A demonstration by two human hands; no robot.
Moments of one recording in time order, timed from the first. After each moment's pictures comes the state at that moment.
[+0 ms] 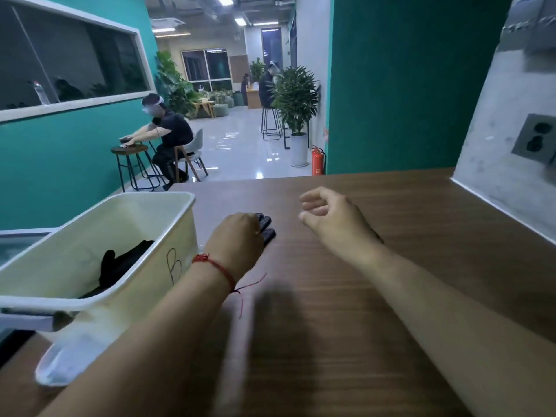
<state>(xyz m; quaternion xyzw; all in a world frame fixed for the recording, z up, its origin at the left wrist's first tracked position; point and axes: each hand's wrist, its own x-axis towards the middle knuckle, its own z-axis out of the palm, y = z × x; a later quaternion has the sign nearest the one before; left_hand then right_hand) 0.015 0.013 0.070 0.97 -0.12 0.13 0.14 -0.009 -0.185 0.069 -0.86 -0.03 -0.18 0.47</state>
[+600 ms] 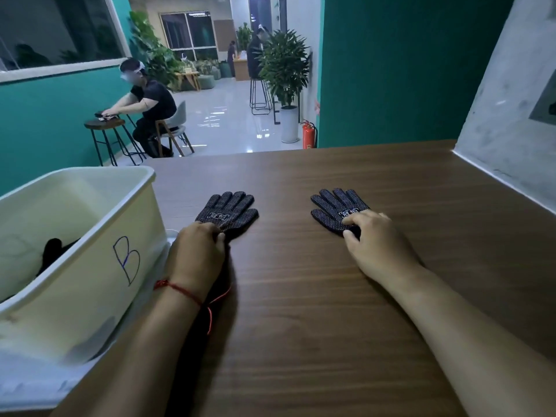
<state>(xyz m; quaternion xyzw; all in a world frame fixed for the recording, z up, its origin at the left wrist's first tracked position) 0.073 0.045 -0.036 0.96 -0.04 0.20 0.17 0.009 -0.272 -0.039 -0.95 0.07 -0.22 0.20</state>
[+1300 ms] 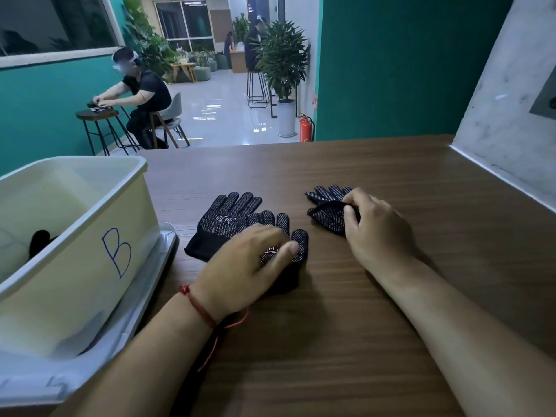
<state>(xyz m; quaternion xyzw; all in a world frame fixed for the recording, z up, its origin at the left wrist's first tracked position) 0.008 -0.010 -0.018 0.86 -0.39 0.12 0.29 0.000 -0.260 -0.025 -0.92 0.07 -0.34 0.18</state>
